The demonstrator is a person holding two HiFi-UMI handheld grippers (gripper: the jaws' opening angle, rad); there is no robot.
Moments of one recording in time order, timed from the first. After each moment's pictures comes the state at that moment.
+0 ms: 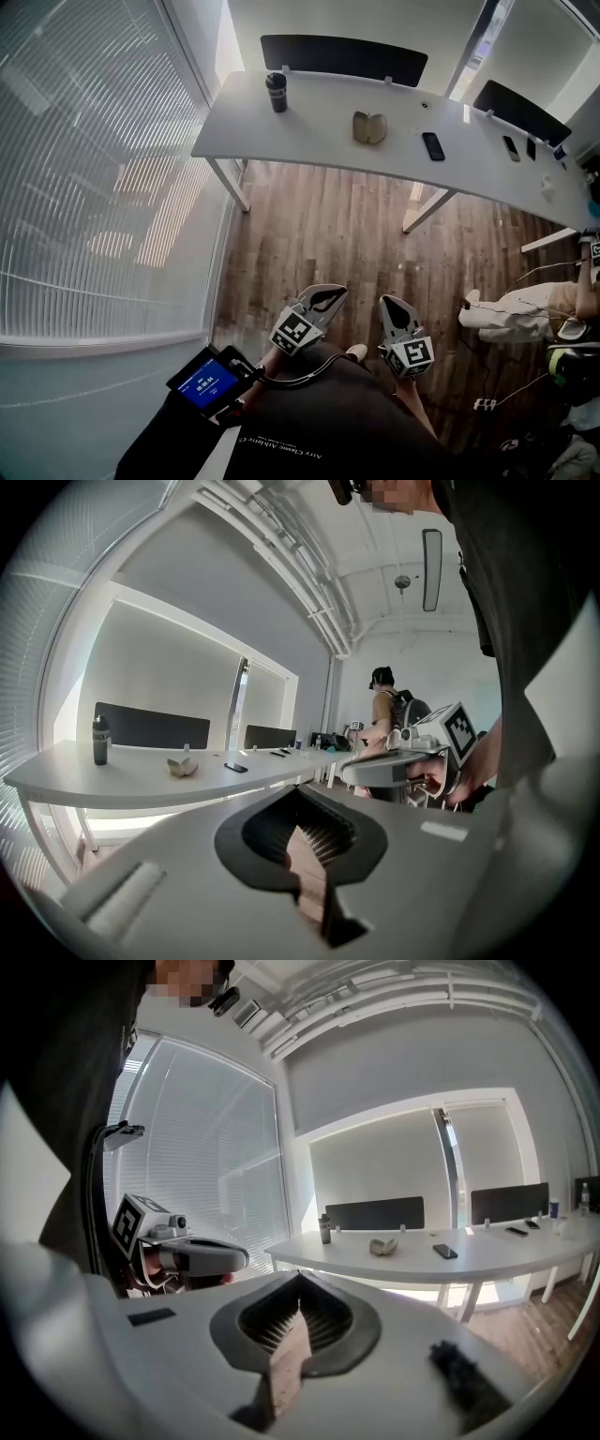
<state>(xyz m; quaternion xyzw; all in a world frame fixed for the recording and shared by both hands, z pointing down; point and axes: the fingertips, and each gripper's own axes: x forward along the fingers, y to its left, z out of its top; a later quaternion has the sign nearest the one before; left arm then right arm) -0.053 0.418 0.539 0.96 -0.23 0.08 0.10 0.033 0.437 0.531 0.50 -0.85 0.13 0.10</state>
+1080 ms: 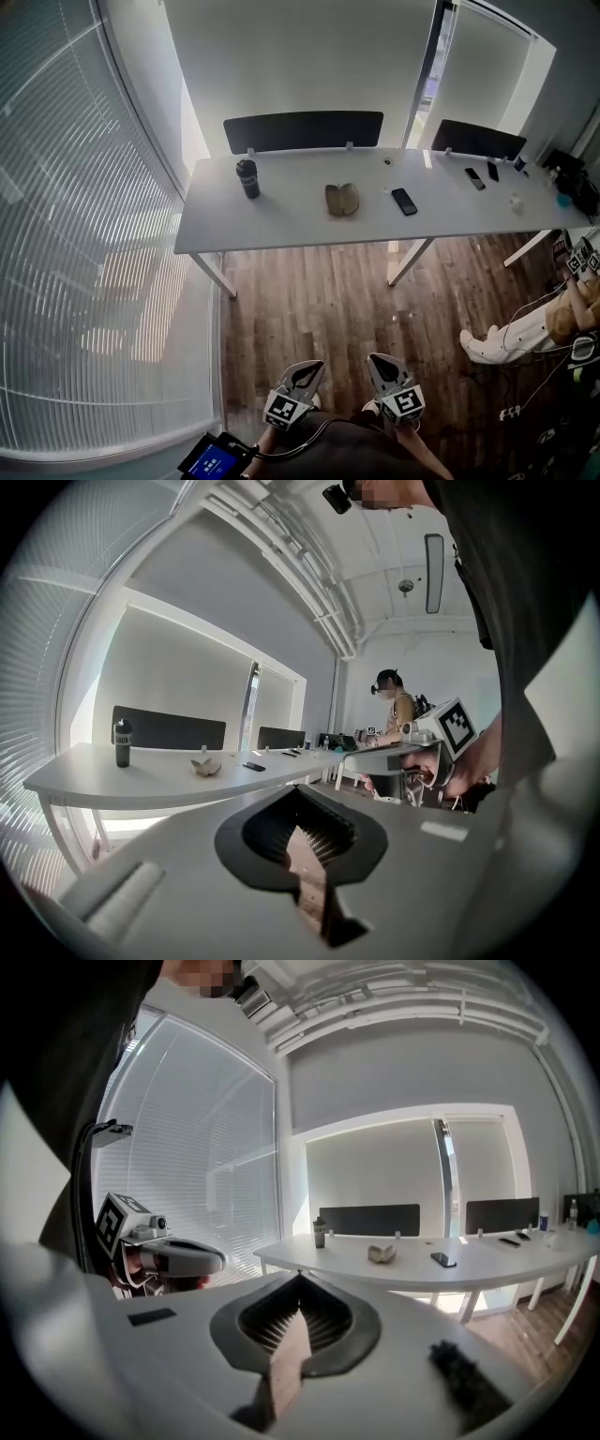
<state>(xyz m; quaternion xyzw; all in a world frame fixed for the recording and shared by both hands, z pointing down) -0.147 0.395 0.548 0.96 -0.25 0.07 0.08 -0.032 0.408 0.522 0.54 -0.83 0.10 0.11</state>
